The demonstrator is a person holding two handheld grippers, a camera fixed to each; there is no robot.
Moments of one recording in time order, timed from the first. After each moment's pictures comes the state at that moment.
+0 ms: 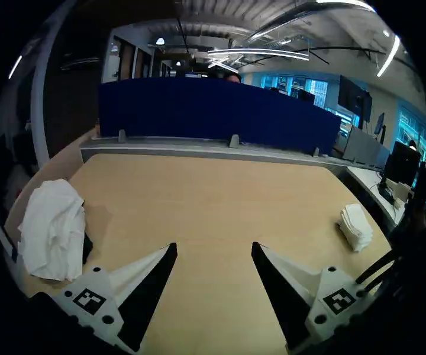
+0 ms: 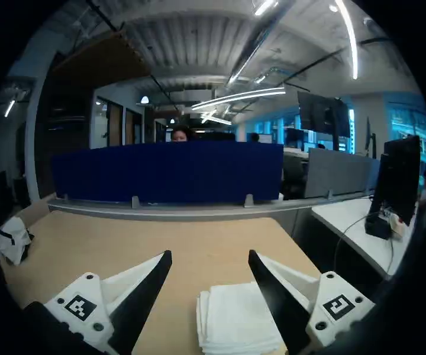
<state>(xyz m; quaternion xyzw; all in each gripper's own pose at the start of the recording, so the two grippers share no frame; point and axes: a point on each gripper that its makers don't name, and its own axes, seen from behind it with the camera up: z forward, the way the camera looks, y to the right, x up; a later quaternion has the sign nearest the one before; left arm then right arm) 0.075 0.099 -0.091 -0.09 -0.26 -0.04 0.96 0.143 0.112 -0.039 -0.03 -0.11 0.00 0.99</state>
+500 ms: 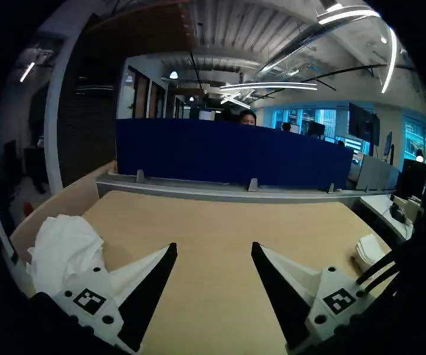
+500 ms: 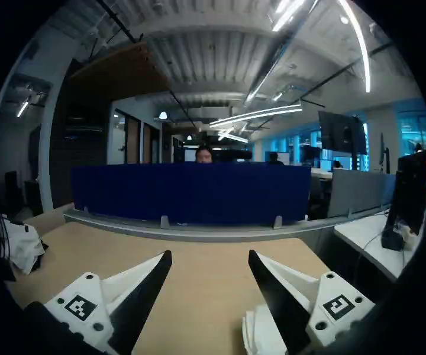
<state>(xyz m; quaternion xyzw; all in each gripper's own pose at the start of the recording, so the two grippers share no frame) 0.132 0.055 -0.046 -0.05 -0.15 -0.04 0.99 0.179 0.011 -0.021 0.02 -0.06 -0.01 1.00</state>
